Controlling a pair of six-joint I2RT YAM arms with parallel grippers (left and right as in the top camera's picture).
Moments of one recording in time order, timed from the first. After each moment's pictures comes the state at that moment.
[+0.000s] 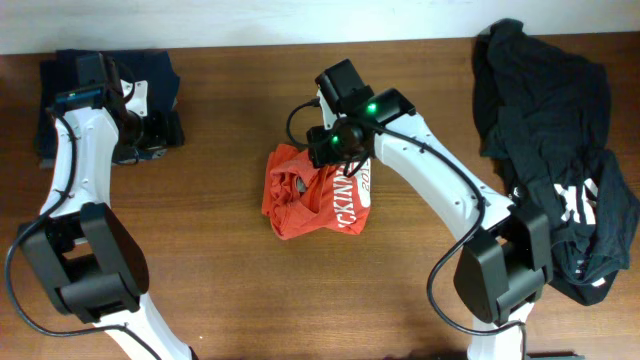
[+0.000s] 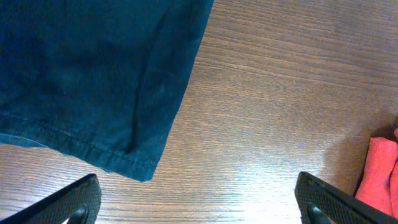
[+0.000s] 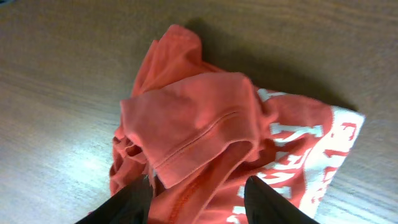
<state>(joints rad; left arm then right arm) 0.22 2.03 1.74 -0.97 0.14 0.06 0.52 2.00 1.78 -0.96 -0.19 0.35</state>
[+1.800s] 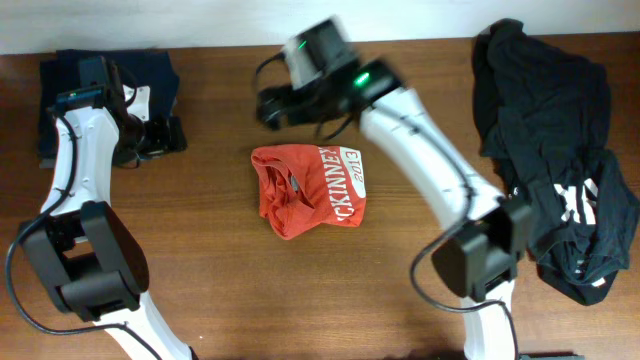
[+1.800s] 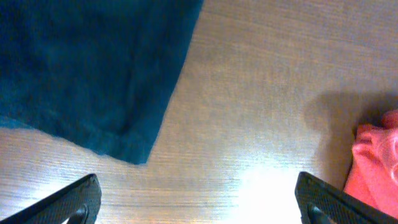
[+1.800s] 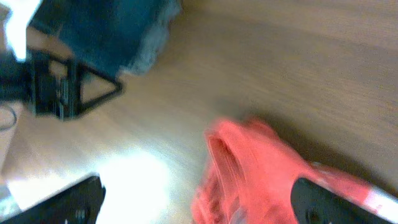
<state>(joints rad) 0.22 2.04 1.74 -1.03 0.15 0.06 0.49 2.15 2.22 -1.01 -0.37 0.30</state>
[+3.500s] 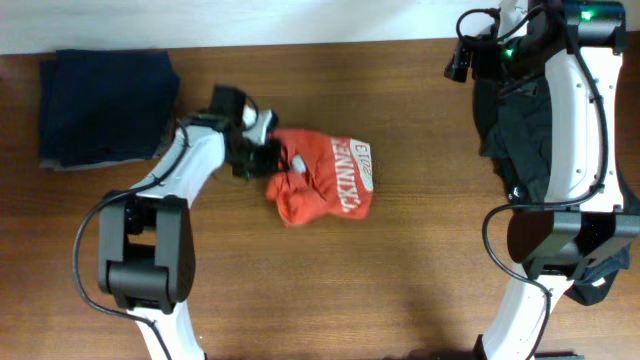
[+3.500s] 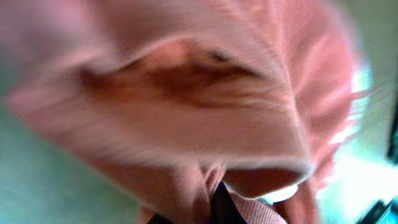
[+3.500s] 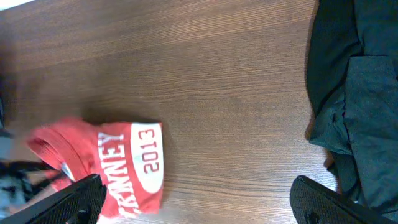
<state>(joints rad) -0.17 2.04 1.49 -0.74 0.53 -0.14 -0.09 2.13 2.45 -1.48 -0.28 0.10</state>
